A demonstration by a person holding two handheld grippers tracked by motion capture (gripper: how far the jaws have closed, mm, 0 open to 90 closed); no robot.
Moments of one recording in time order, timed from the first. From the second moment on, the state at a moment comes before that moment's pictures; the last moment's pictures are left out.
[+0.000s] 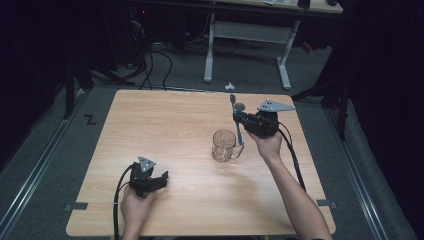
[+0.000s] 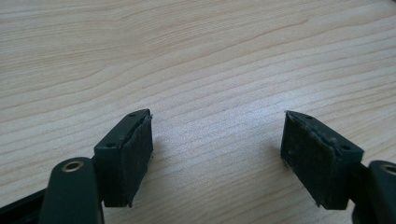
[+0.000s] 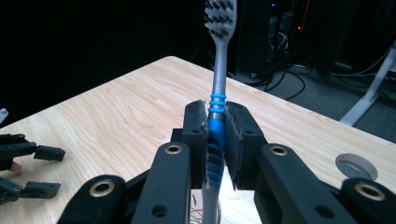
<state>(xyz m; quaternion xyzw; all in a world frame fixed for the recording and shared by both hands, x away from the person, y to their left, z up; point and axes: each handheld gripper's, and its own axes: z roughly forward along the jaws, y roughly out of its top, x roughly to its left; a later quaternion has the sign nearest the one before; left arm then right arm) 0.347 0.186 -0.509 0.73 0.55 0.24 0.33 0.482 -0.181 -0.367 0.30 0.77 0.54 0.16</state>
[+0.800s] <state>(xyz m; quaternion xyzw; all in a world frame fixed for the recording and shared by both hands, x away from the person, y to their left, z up) 0.347 0.186 -0.509 0.73 0.55 0.24 0.33 0.488 -0.182 -0.376 0.31 0.77 0.53 0.16</state>
